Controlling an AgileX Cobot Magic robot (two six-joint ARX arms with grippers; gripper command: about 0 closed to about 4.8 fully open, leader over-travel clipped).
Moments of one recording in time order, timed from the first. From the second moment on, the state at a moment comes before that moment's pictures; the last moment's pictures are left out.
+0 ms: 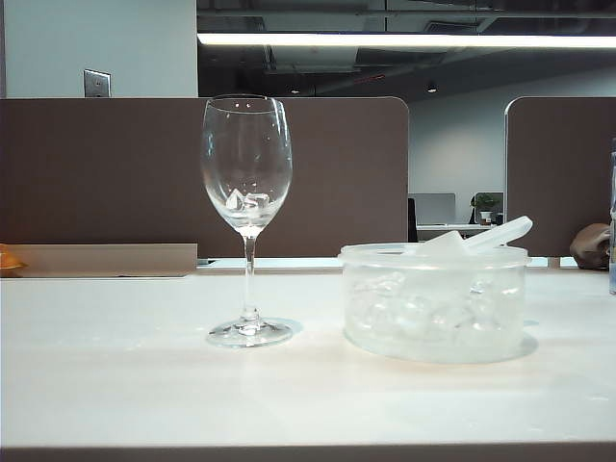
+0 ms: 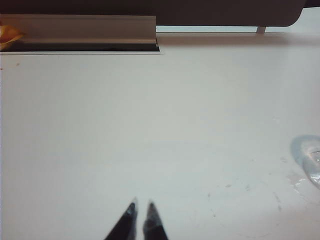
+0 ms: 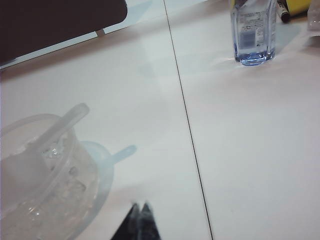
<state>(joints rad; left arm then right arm) -0.07 0.00 0.01 -0.17 0.04 0.01 0.22 0.00 0.15 -0.38 0.15 0.35</state>
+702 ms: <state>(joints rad) -0.07 0.00 0.01 -0.17 0.04 0.01 0.19 0.00 0.15 -0.34 0.15 0.12</state>
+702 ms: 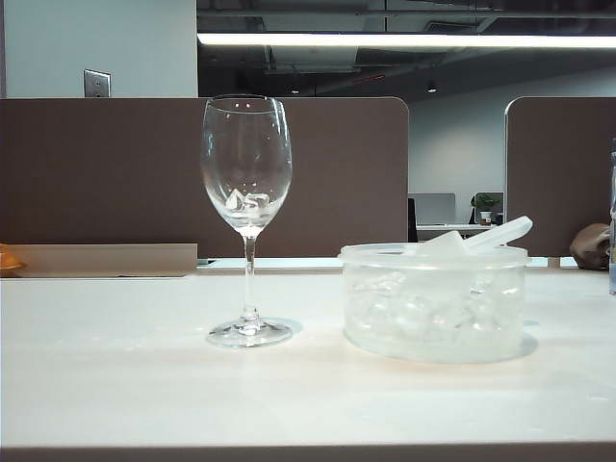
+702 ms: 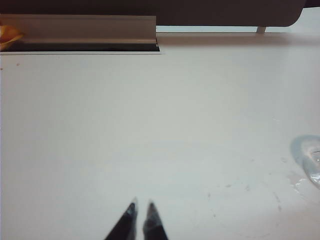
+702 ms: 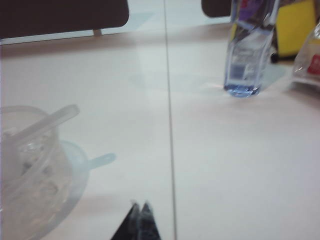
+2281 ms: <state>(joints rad) -0.07 0.00 0.01 -0.17 0.04 0.01 0.09 0.00 0.02 -0.22 0.05 -0.10</state>
